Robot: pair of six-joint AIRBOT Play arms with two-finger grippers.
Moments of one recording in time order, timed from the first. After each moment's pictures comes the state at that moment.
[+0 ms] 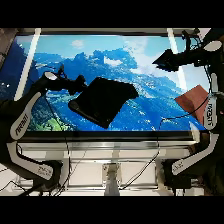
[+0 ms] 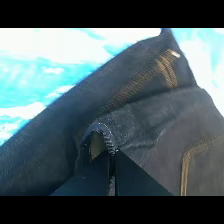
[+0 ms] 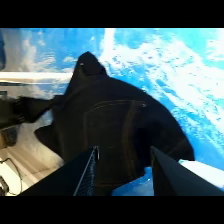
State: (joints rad) left arm -0.06 -1.68 1.28 0.72 -0.86 -1.50; right arm -0.19 -1.82 1.86 -0.73 1.40 1.40
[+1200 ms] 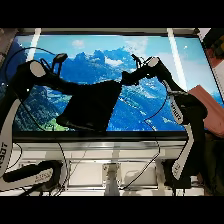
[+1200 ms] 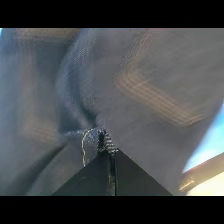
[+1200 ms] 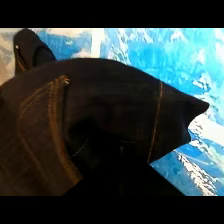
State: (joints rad) left arm -0.18 -1.33 1.31 1.14 -1.16 -1.34; right arm 0.16 -2.07 1.88 -0.76 1.23 1.41
